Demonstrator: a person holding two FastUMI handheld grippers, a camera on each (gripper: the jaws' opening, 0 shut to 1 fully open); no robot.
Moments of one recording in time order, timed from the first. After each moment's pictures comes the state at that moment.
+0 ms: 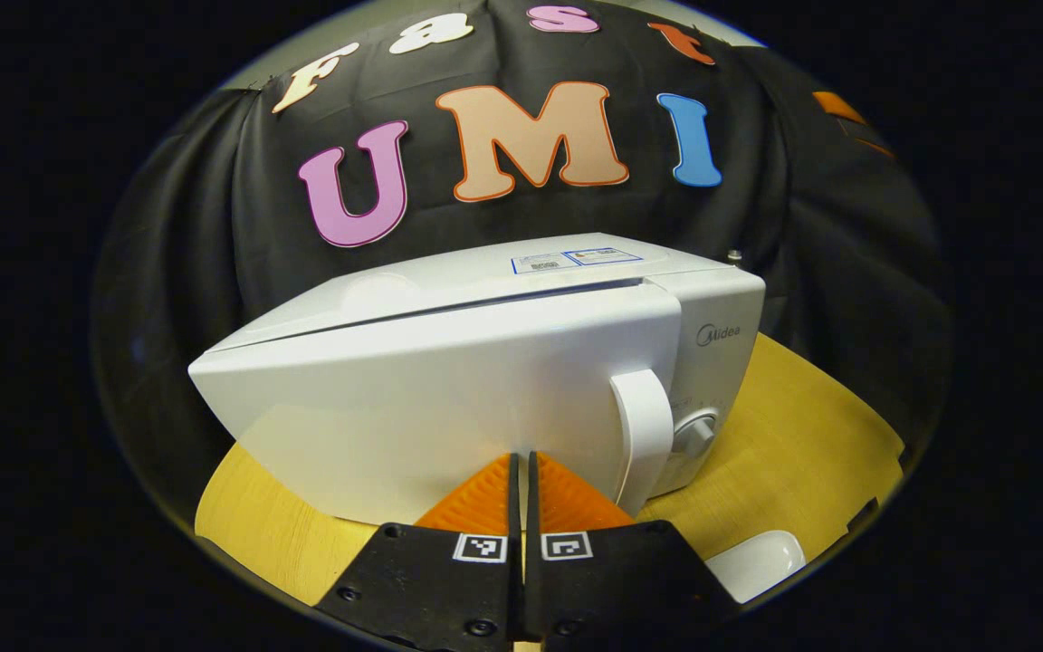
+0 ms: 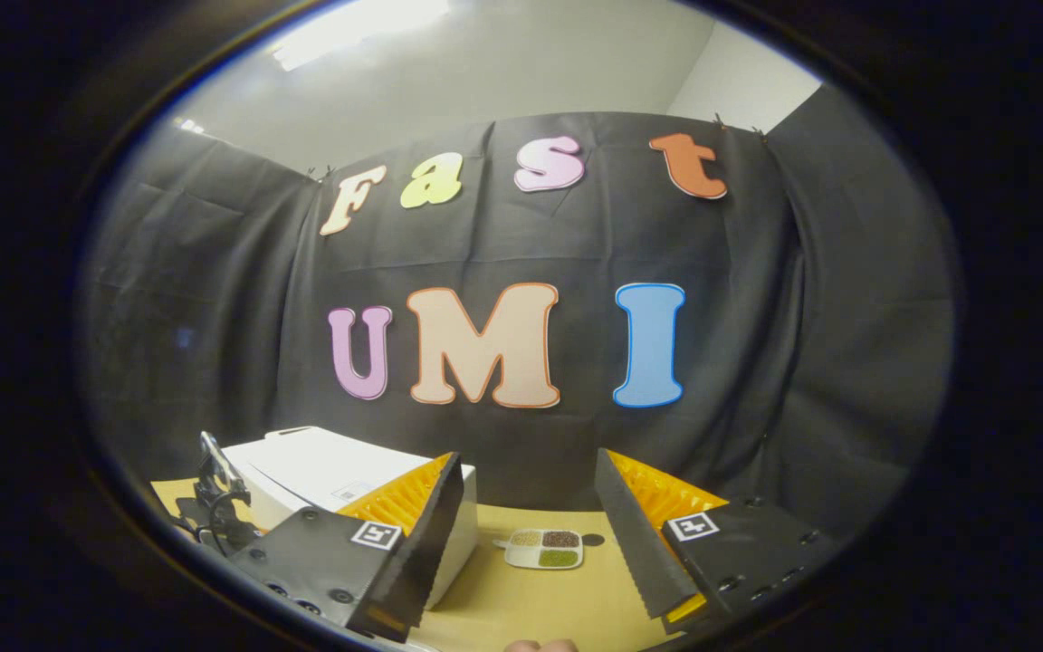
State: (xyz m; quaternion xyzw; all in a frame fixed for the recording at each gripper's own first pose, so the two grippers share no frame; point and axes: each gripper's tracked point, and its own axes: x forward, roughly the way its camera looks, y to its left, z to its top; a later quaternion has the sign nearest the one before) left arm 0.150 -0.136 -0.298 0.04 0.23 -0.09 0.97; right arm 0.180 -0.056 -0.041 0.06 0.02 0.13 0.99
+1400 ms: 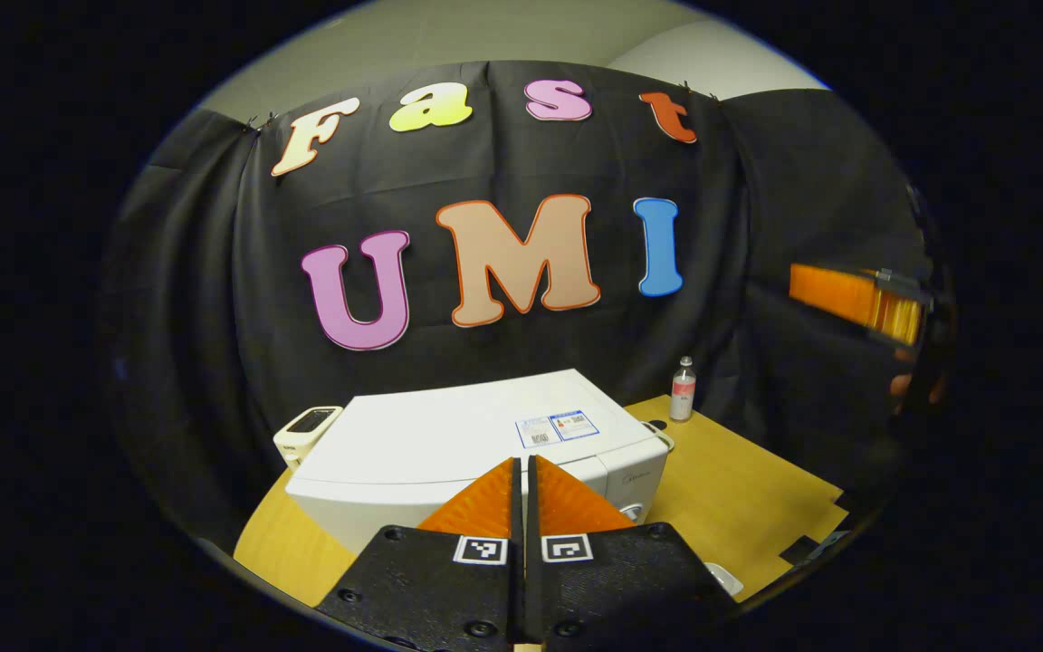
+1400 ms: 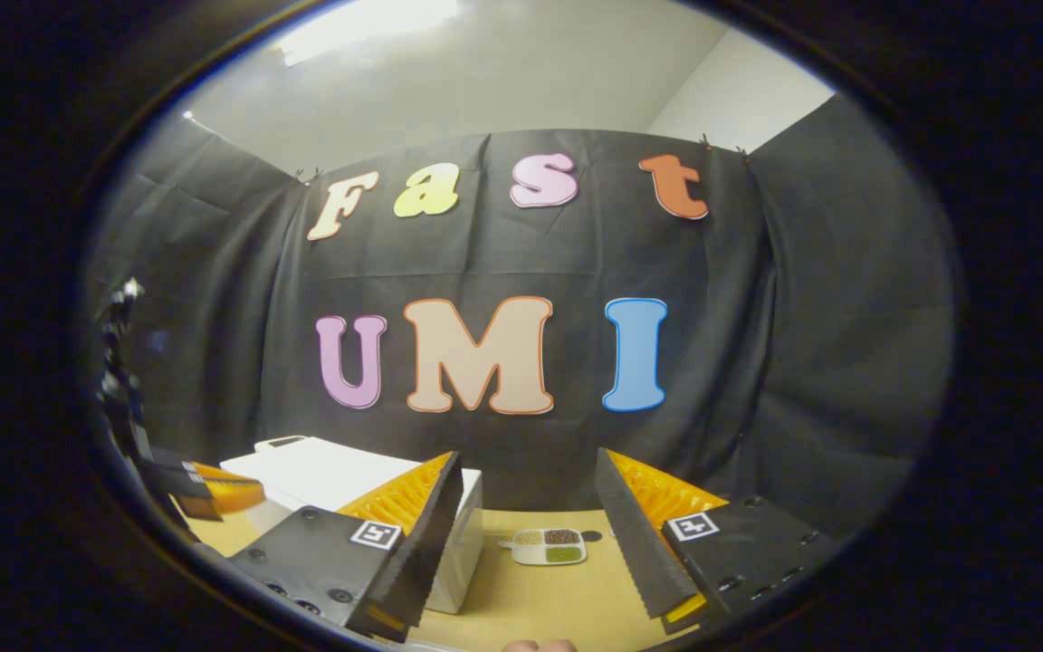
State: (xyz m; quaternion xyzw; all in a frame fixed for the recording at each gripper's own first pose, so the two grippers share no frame) left arm 0.113 -0.109 -0.081 0.02 0.10 -0.14 0.99; right arm 0.134 -0.012 -0.023 0.06 0.01 0.08 0.99
